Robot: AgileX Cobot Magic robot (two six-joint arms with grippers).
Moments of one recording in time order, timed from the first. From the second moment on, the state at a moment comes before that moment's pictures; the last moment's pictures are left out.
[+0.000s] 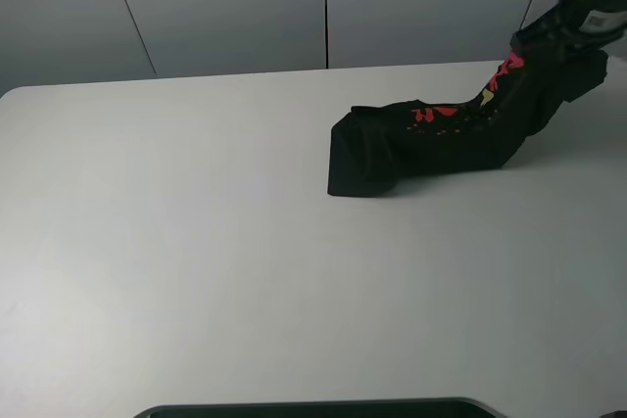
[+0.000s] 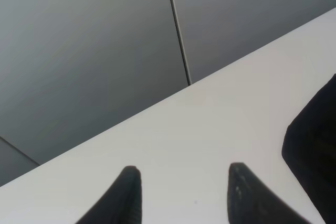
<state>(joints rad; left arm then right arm) -0.69 1.43 -1.29 0.30 0.56 -0.20 0.08 1.80 -1.31 -0.13 0.83 -0.05</state>
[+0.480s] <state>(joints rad) -0.69 1.43 -1.29 0.29 0.56 -0.20 0.25 1.88 -1.31 0.75 0.74 -0.54</state>
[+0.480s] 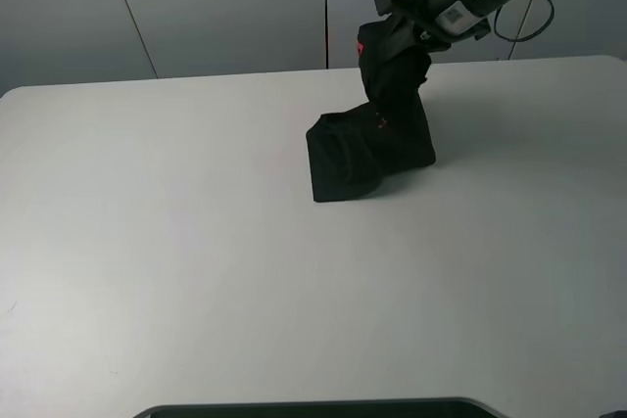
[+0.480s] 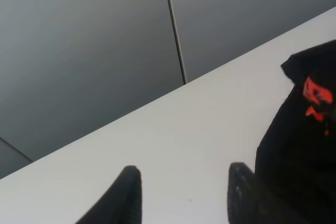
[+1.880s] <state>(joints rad) -0.69 1.43 -1.29 0.28 0.59 -0.18 0.30 1.83 -1.31 -0.44 0.69 0.15</state>
